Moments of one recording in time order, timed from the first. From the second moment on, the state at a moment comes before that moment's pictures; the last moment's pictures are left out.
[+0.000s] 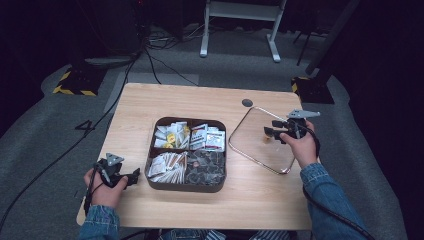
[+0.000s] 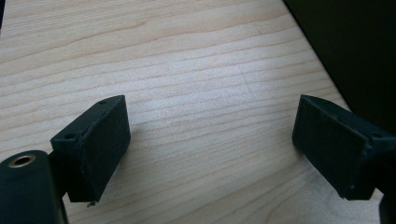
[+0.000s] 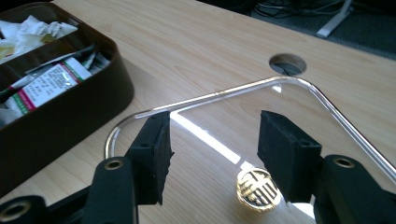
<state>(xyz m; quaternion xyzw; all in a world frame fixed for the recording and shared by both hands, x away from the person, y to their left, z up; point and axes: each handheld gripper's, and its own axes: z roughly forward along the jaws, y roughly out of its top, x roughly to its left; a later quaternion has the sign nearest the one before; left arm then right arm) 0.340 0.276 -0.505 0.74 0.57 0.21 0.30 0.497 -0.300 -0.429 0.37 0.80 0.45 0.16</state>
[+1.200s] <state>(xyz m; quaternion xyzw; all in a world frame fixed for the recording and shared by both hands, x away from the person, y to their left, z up) 0.339 0.277 -0.506 0.74 0.57 0.21 0.30 0.458 -0.133 -0.373 0.22 0.86 0.45 0.06</state>
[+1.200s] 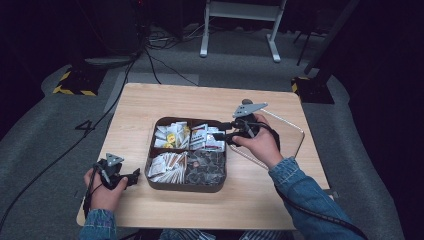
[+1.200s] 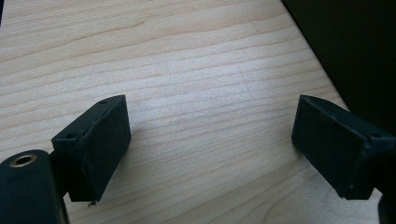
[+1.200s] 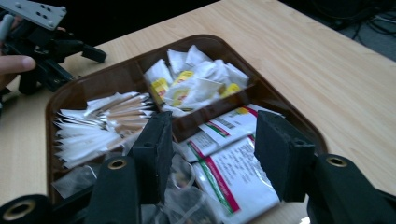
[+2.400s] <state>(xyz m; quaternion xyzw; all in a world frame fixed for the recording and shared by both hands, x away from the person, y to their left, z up) 0.337 0.277 -0.505 0.74 0.57 0.22 0.30 0.427 0.014 -0.433 0.15 0.91 0.37 -0.04</state>
